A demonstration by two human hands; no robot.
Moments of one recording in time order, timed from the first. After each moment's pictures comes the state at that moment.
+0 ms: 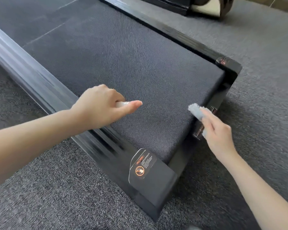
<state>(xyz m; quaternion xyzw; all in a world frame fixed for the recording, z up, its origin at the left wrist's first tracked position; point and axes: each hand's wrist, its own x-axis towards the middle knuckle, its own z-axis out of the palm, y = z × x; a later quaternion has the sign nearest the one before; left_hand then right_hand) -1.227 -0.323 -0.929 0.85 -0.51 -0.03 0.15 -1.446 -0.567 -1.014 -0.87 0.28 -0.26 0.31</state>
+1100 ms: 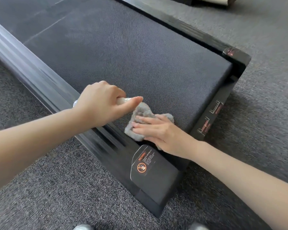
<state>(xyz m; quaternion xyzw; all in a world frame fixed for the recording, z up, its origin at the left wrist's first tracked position) -1.228 -0.327 -0.938 0.85 -0.50 0.03 0.16 -1.378 -0.493 -1.025 -0.96 -0.14 -0.08 0.22</state>
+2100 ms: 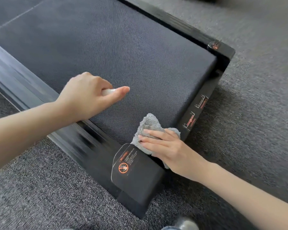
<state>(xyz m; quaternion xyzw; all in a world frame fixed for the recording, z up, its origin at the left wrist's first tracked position) -1.225 -0.348 -0.941 0.84 -0.50 0.01 0.19 -1.451 -0.506 -1.035 -0.97 -0.11 -0.11 0.20</state>
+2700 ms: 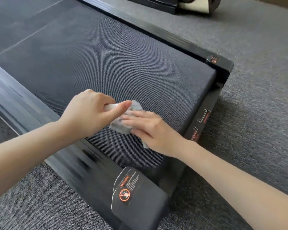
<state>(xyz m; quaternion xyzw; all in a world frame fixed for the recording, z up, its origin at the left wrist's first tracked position) -1.217 -0.361 -0.939 0.84 -0.50 0.02 0.21 -1.353 -0.520 -1.007 -0.95 -0.07 -0.14 0.27</state>
